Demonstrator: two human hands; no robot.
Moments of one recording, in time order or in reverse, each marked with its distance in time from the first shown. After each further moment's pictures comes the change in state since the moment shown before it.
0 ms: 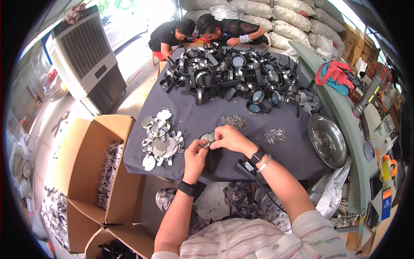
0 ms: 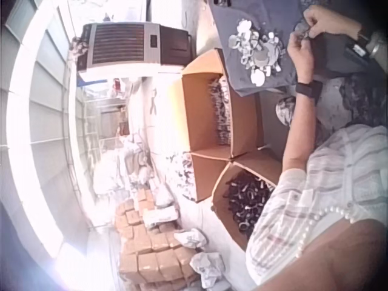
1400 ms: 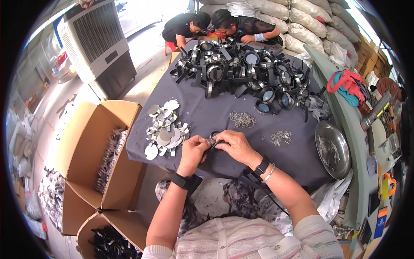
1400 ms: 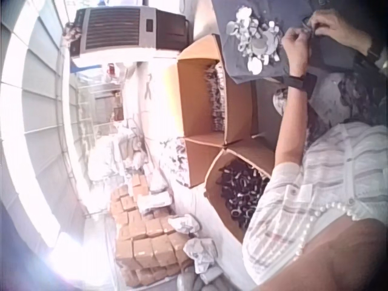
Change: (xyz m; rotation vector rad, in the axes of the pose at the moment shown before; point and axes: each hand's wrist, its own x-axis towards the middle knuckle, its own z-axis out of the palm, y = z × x) left_hand 0.002 0.024 -0.019 -0.017 -0.027 -0.264; right_hand -0.022 -0.014 0.021 -0.059 0.191 -0.417
